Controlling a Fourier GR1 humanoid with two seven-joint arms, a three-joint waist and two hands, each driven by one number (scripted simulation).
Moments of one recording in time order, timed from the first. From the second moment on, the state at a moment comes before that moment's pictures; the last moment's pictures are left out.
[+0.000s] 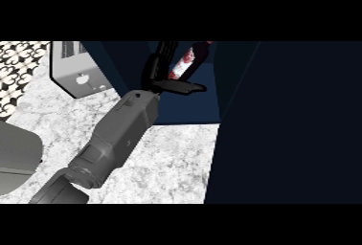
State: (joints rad) left arm -1.10 0.01 -0.24 -0.26 0.64 0.07 -0.66; right arm -0.60 -0.21 -0.10 -2.38 -0.26 -0.06 0.92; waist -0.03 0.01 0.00
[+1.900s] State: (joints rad) left arm -0.20 0.12 -0.86 -1.80 0.47 0.68 -0.30; right arm -0.62 -0.24 0.01 -2.41 -0.18 -0.15 0.96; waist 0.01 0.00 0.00
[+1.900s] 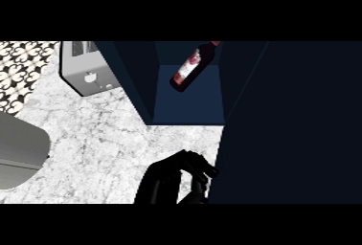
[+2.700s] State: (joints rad) left arm 0.15 0.54 -0.70 -2.15 0.63 0.36 -0.41; right arm -0.63 -0.12 0.27 -2.40 -0.22 -0.10 0.98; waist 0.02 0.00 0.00
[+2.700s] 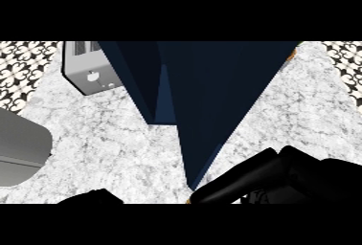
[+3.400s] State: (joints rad) left arm 0.42 0.82 -0.22 -2.15 0.95 -0.05 -0.52; right arm -0.91 -0.01 0.58 -2.13 -0.12 -0.27 0.93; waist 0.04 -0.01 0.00
